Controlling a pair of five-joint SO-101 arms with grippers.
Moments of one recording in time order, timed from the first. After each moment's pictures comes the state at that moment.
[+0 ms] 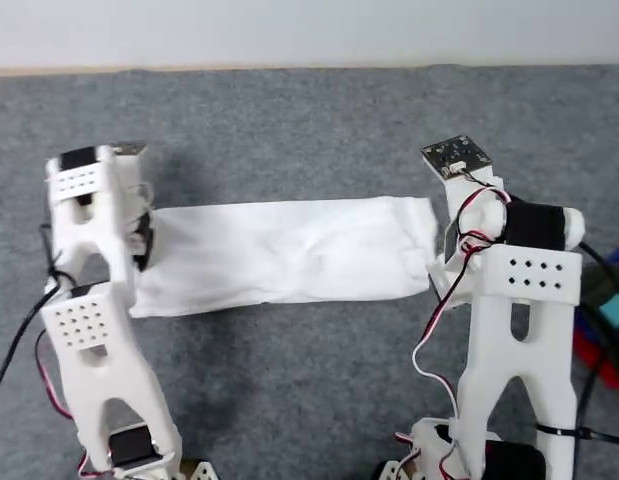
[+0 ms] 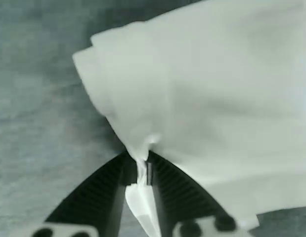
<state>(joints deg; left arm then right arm) -21.5 49.3 -33.5 98.9 -11.7 3.4 -23.0 12.7 100.4 25.5</state>
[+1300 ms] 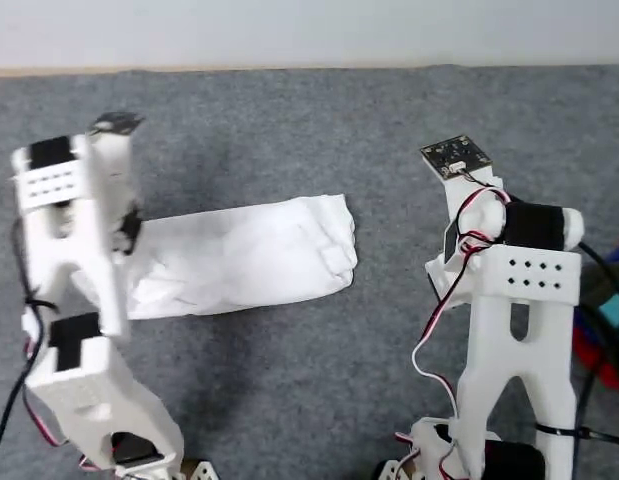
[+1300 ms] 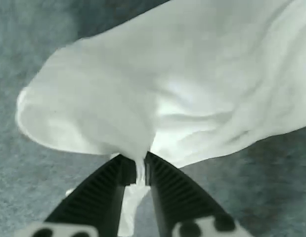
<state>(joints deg) -15.9 17.9 -13.7 98.9 -17.7 3.4 -23.0 12.7 100.4 25.4</state>
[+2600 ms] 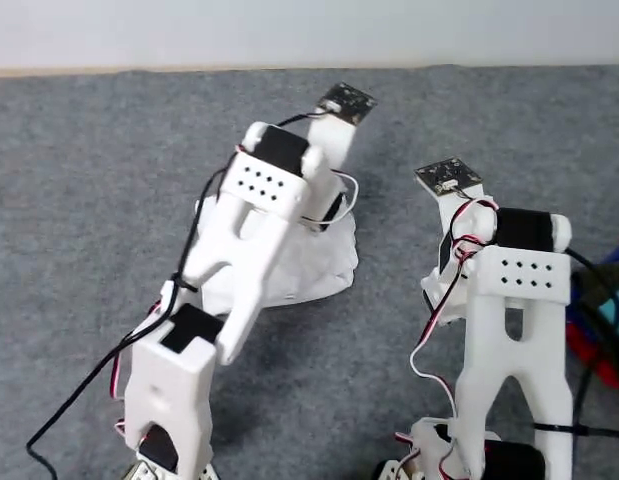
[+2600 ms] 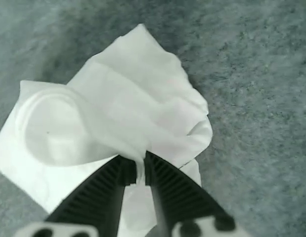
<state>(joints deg) 24.4 30.3 -37.5 98.9 2.9 3.4 -23.1 19.3 100.4 25.2</state>
